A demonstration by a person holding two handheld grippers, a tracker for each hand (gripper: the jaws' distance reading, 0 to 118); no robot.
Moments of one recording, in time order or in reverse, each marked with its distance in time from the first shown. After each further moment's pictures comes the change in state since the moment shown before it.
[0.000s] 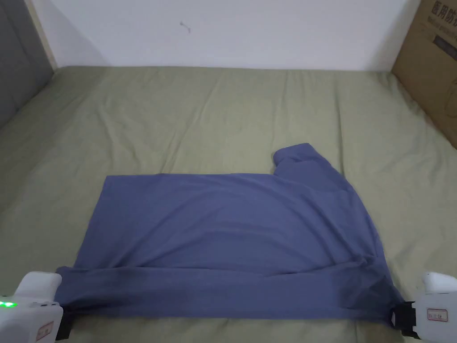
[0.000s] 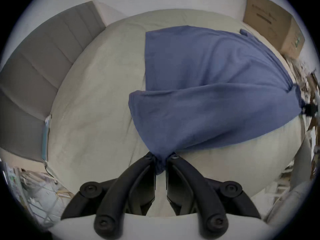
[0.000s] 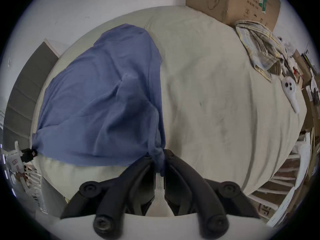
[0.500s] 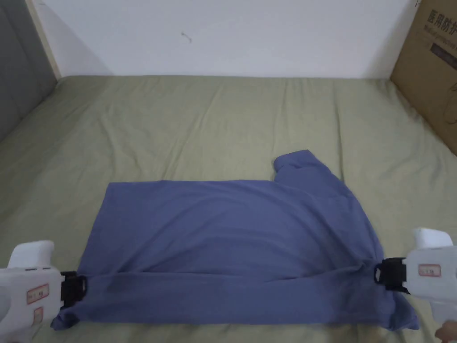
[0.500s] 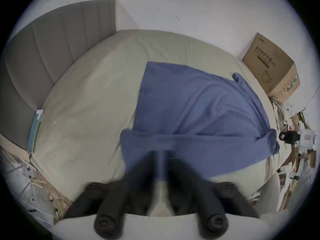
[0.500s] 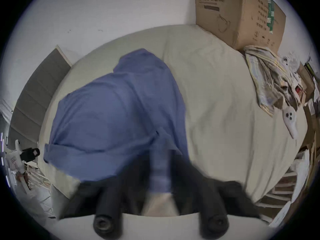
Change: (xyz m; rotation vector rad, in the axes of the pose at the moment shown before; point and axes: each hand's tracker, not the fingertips) left arm 0.001 0.049 0.046 0.138 -0.160 0.210; right arm -0.040 0.061 0.035 0.123 0.065 0.063
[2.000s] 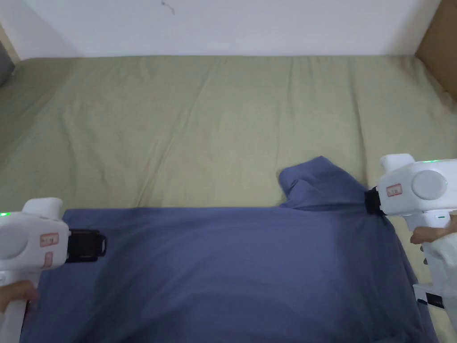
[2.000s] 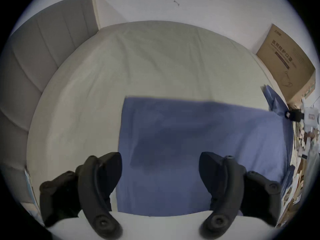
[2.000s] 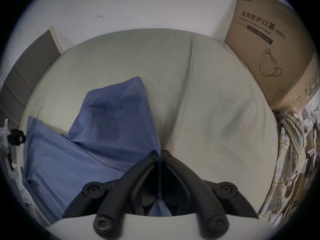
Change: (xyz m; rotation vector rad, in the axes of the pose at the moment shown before) left arm 0.024 0.175 -0.181 -0.101 0.055 -0.071; right arm -0.019 0.216 -0.175 -0.022 -0.077 0.234
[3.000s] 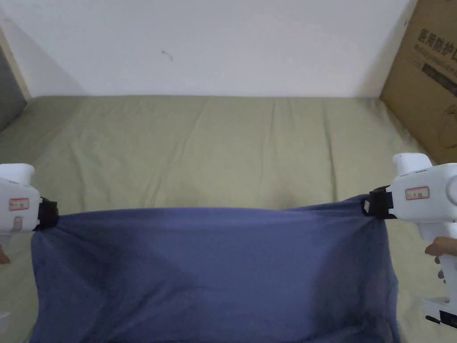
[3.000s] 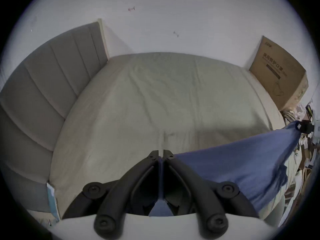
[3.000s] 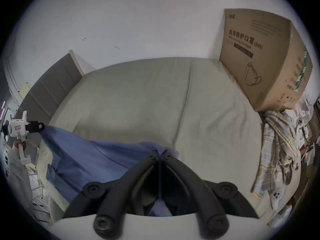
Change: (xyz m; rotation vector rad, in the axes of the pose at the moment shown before) left arm -0.022 0.005 0.127 0.196 0.024 -0.048; right arm 0.001 -0.048 0.177 0.180 0.117 -0.048
